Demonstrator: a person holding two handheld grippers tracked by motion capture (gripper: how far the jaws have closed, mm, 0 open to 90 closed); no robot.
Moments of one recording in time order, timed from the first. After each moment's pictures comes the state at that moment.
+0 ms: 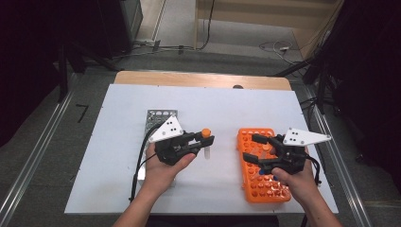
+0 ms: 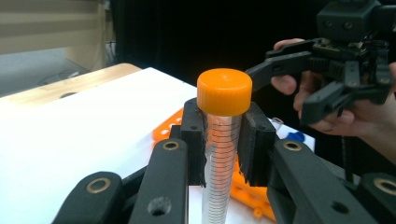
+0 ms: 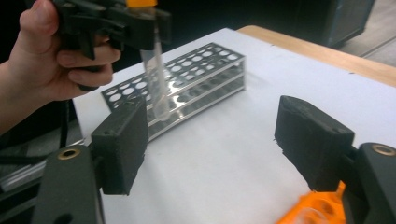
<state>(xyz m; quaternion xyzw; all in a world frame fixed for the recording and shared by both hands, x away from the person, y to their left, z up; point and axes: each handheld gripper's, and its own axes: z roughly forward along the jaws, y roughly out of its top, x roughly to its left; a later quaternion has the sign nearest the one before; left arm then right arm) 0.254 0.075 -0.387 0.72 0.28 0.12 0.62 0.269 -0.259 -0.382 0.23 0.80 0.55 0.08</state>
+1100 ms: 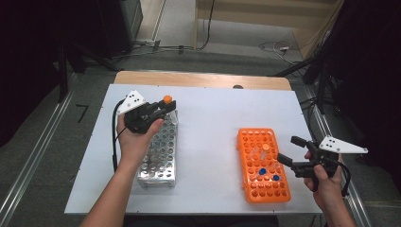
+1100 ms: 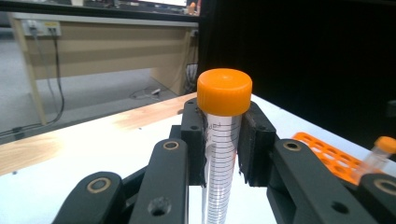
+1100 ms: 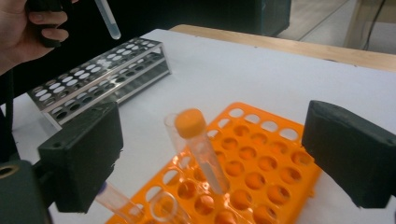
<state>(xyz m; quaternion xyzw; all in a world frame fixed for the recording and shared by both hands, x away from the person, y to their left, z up) 0.318 0.158 -0.391 0.66 0.37 0.23 0.61 0.273 -0.351 -0.414 0.33 0.76 0.55 0.14</state>
